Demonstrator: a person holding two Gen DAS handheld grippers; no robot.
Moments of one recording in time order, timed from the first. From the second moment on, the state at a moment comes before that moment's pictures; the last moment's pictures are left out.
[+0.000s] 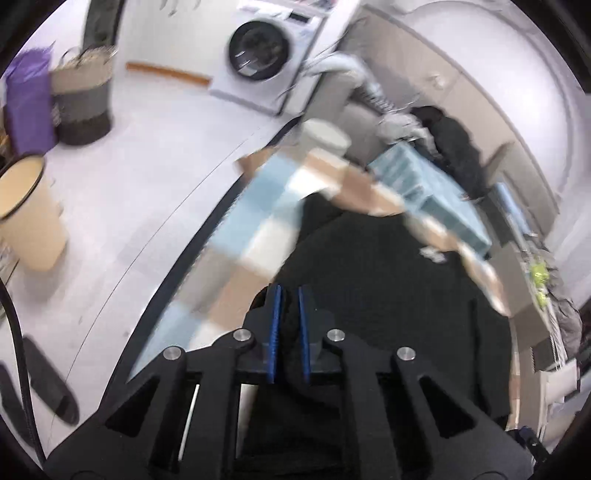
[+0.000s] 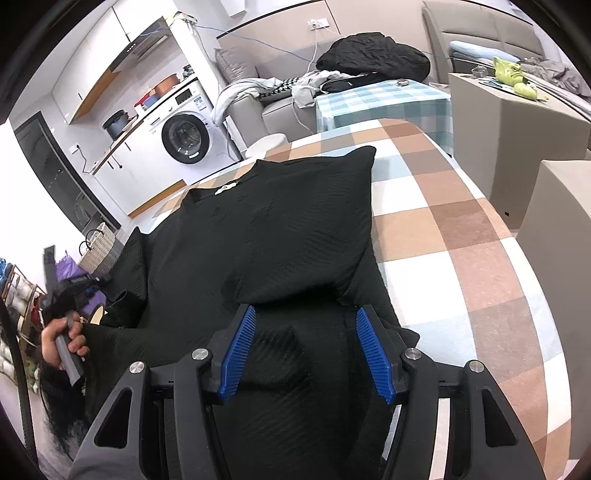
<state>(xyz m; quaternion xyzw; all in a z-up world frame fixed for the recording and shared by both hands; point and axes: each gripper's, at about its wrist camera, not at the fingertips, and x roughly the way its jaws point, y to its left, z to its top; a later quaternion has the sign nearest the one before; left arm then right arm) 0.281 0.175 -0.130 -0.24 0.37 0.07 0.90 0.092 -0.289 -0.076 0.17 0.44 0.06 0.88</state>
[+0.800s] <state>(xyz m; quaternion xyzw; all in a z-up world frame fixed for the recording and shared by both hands) 0.169 0.170 -0.125 -0.19 0.39 0.07 0.90 0.049 -0.321 -0.074 0.14 0.46 0.07 0.87</state>
